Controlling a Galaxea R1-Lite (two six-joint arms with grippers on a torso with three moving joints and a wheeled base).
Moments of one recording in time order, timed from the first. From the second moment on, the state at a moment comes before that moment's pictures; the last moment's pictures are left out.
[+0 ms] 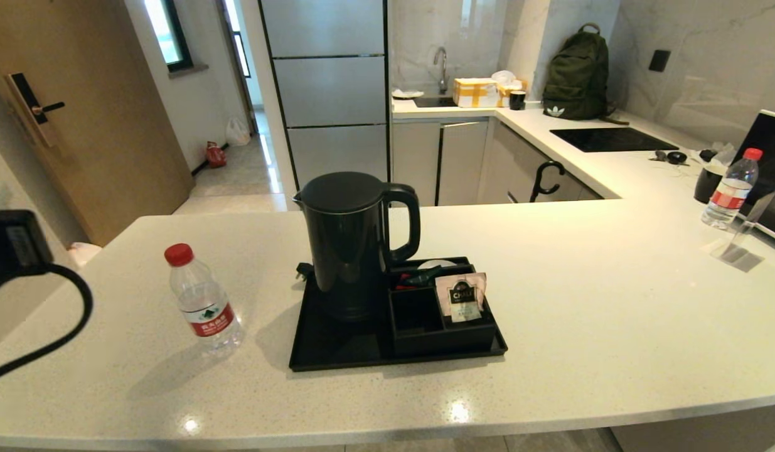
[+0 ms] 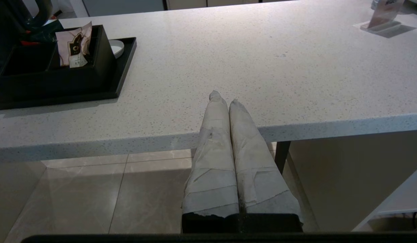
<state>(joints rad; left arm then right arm) -0.27 1.07 -0.56 -0.73 0.69 0.37 0.00 0.00 0.00 -0.01 -0.01 0.01</state>
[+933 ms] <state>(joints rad) -0.08 0.42 -0.54 0.28 0.51 0.11 0.00 0.00 0.00 -0.01 -0.01 0.01</state>
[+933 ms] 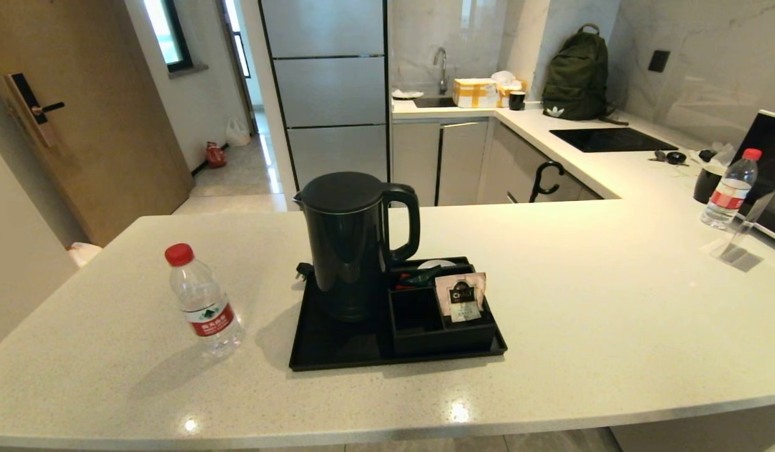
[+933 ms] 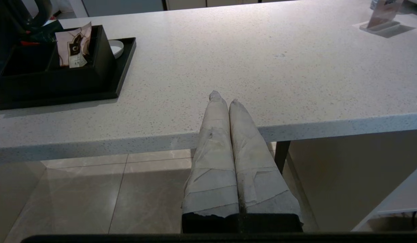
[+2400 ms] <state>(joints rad) 0.00 0.00 0.00 0.00 -0.01 0.04 0.00 0.00 0.00 -0.01 -0.01 0.01</state>
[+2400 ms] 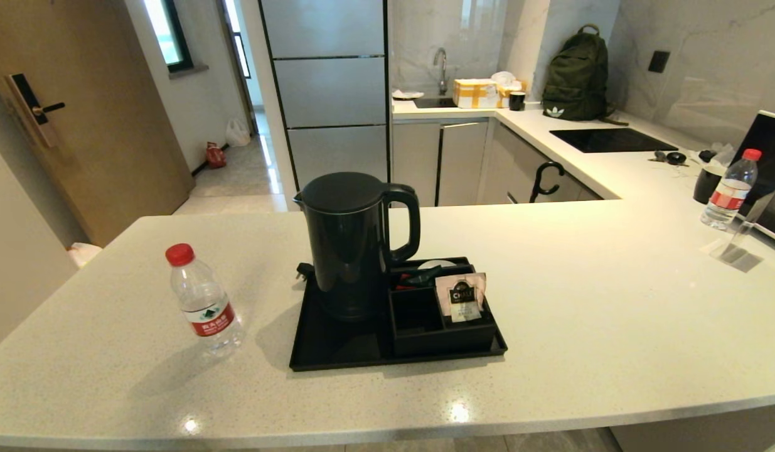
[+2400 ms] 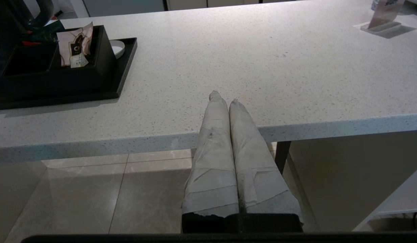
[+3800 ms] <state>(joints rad) 0.00 0.00 0.00 0.00 -0.01 0.04 0.00 0.00 0.00 -0.01 -0.01 0.00</state>
